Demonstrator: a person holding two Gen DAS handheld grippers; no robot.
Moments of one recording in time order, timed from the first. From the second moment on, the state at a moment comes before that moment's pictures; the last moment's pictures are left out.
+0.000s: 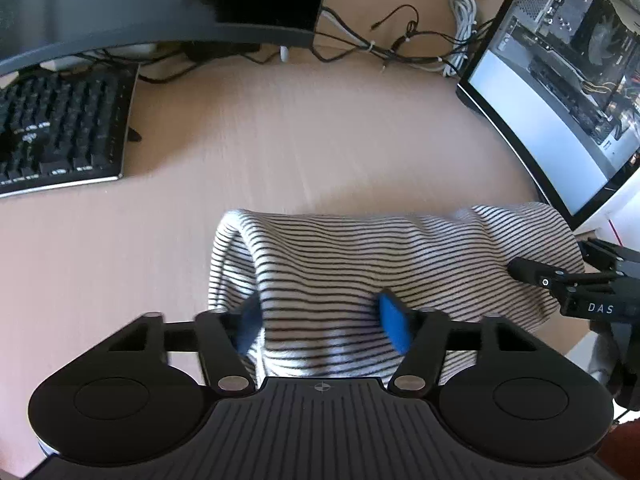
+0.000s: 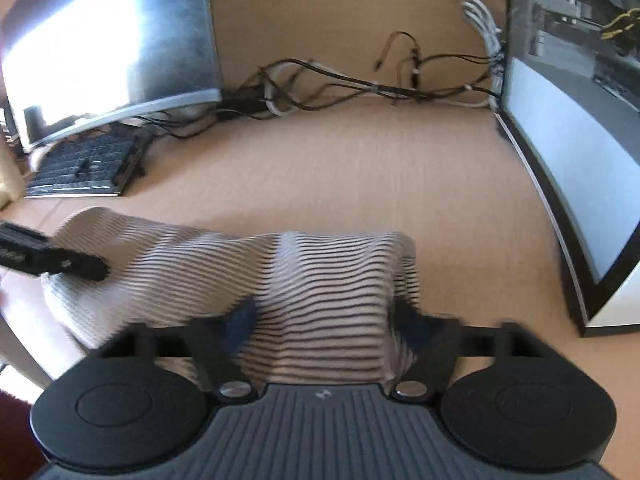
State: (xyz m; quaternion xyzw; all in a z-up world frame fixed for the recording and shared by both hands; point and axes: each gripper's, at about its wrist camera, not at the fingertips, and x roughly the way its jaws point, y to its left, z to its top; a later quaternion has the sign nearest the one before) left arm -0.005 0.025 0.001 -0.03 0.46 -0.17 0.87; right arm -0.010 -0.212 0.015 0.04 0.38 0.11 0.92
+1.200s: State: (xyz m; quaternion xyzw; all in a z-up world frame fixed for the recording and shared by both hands) left arm 0.093 -0.007 0.013 -0.09 0.41 -0.18 0.89; right arm 0.116 -0.248 0.024 0.07 0.33 0.01 0.94
